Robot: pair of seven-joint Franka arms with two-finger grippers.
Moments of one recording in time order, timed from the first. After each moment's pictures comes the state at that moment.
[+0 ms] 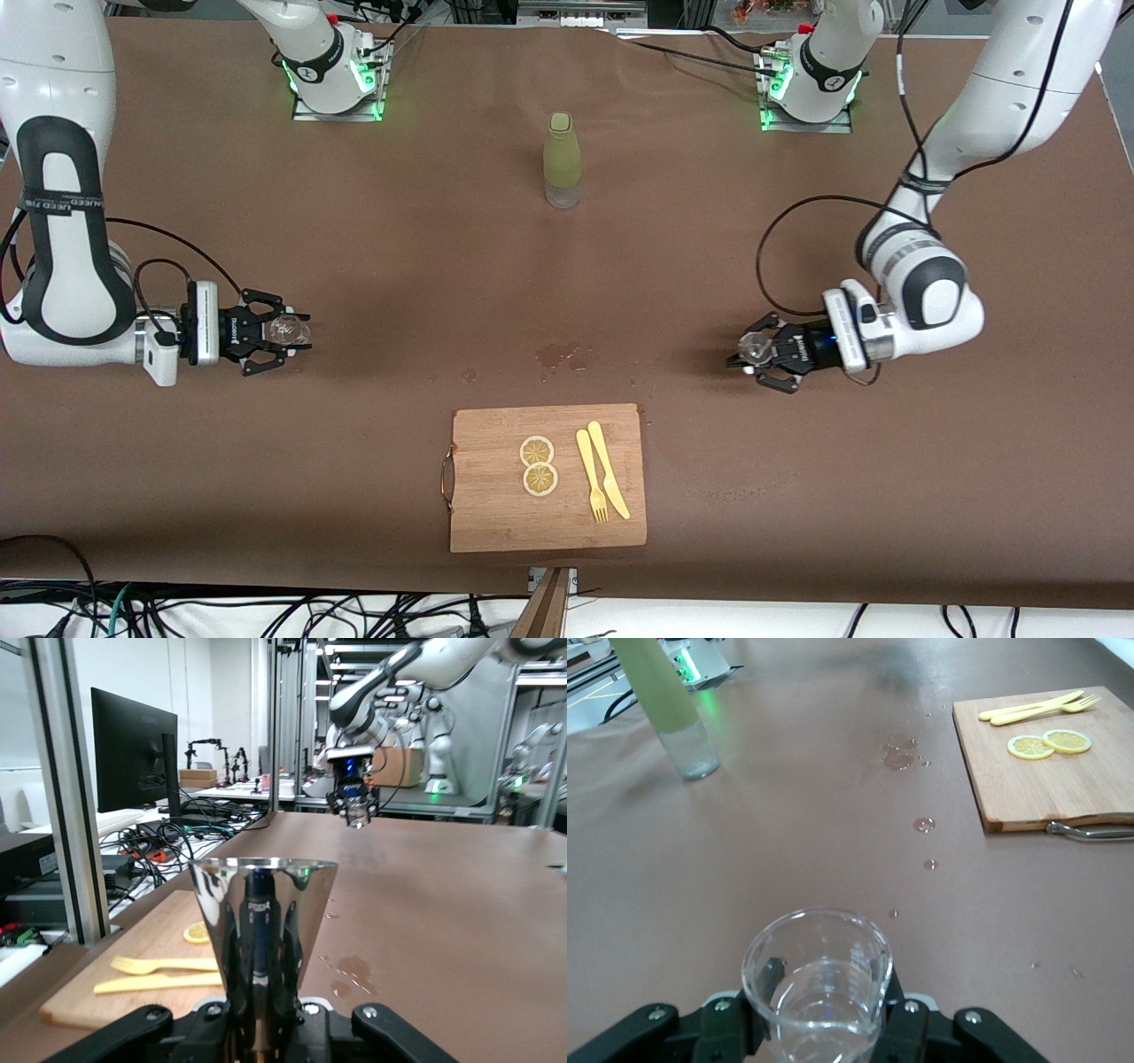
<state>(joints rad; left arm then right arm) 0.20 0.63 -0.20 -1.86 -1.49 1.89 2.42 -0.04 0.67 -0.19 -1.65 0.93 1.67 -2.28</state>
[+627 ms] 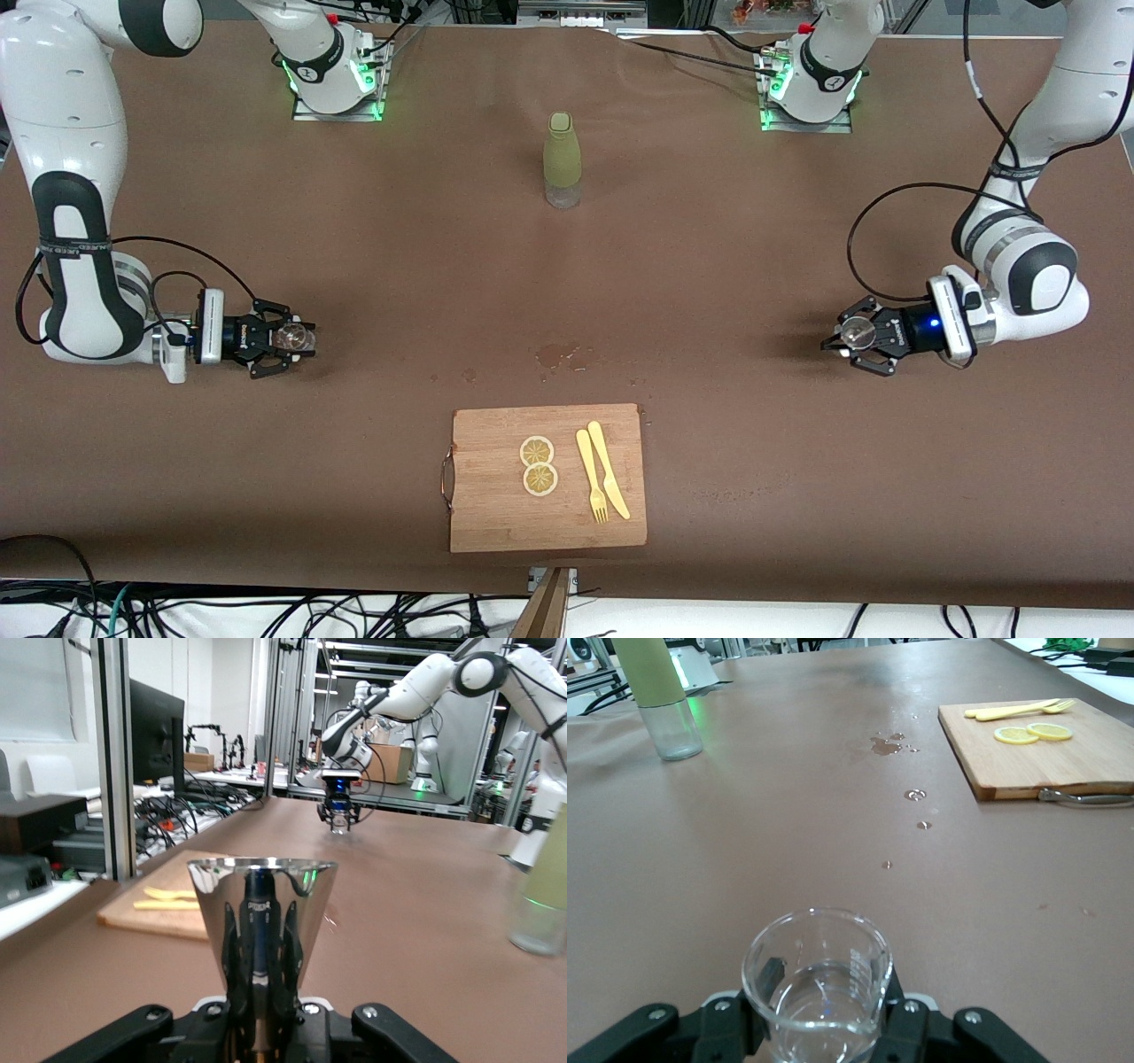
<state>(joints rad) 0.45 0.61 -0.17 -1.90 -1.25 1.73 2.38 -0.10 0.82 -0.19 -1.64 1.05 1.67 -2.46</state>
